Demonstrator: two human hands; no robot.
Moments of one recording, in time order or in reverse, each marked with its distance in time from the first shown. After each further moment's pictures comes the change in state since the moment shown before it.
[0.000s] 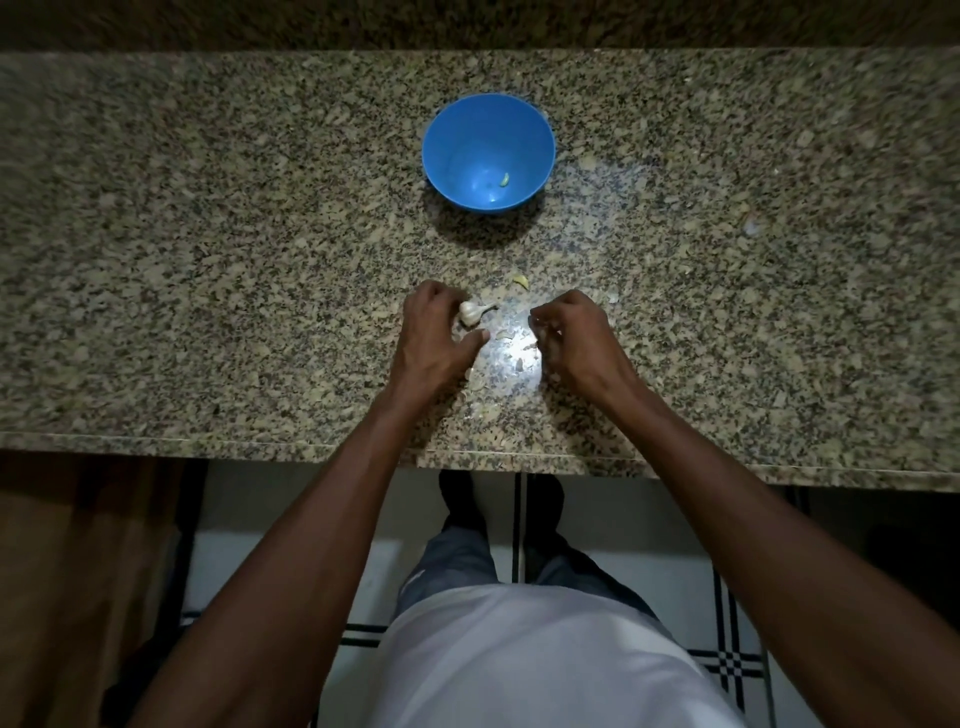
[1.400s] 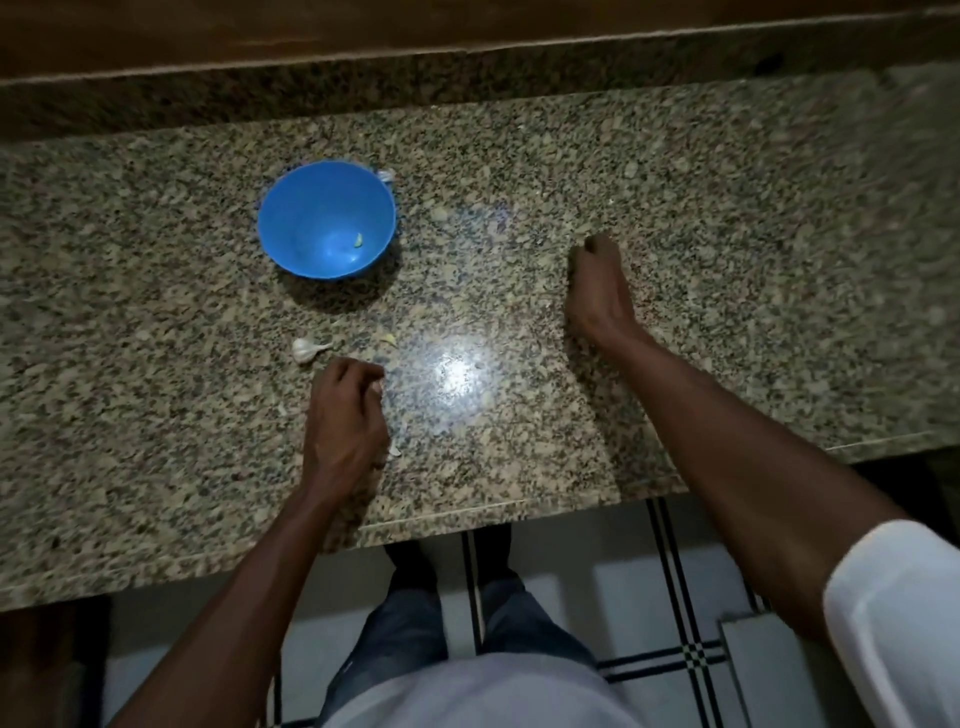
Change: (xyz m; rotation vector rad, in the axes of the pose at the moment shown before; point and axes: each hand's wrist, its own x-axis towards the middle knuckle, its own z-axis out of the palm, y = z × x) left_hand -0.006 0.040 0.038 0.056 0.109 0.151; right_hand 0.061 0.146 -0.110 0.032 0.293 0.449
